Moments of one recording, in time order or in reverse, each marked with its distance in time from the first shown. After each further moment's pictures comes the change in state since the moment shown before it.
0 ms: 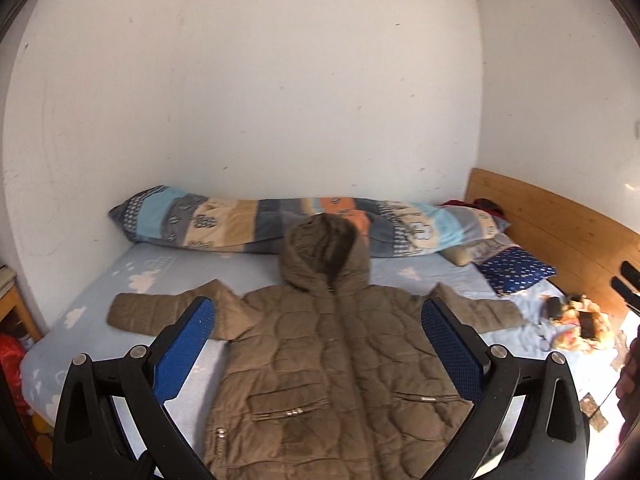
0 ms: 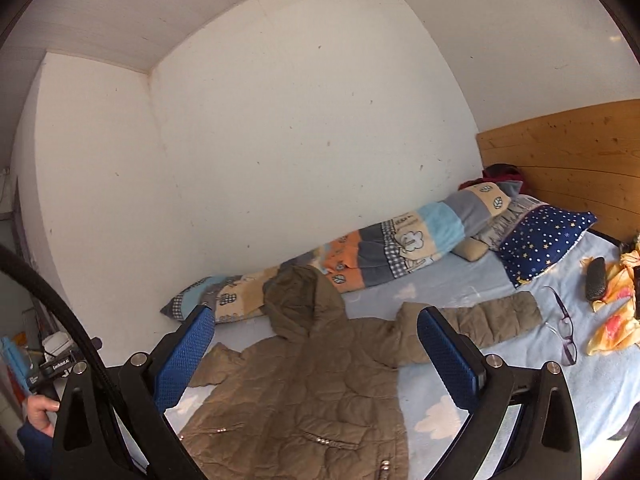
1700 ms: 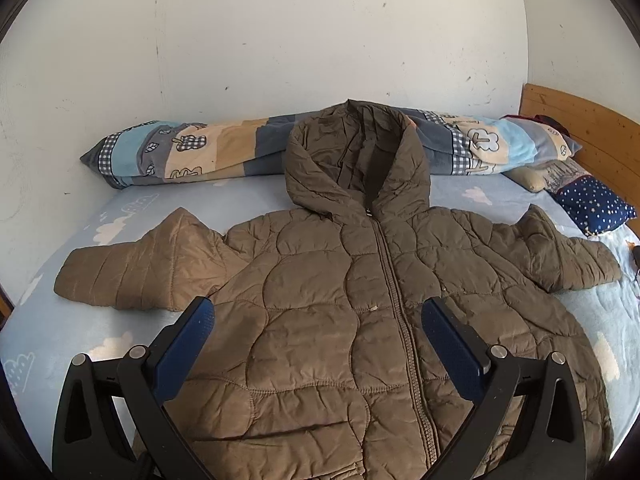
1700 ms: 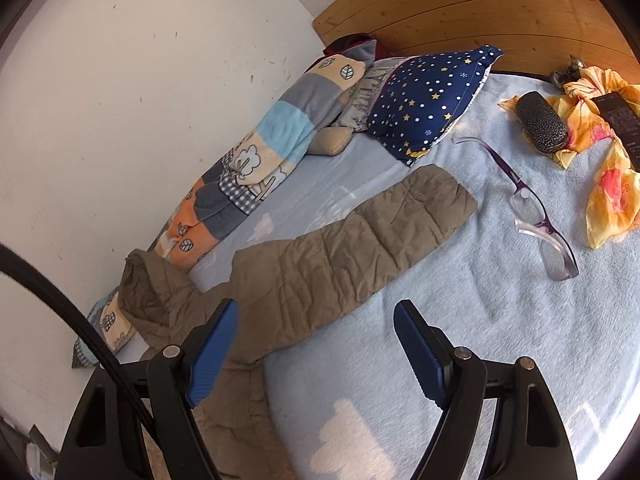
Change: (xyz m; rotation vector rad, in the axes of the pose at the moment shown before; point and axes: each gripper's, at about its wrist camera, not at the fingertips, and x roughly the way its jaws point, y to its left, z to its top) left arm 0.301 0.034 -0.106 0.033 0.279 0.163; right arm 0.190 -0.247 -0.068 0.417 0.238 -0.425
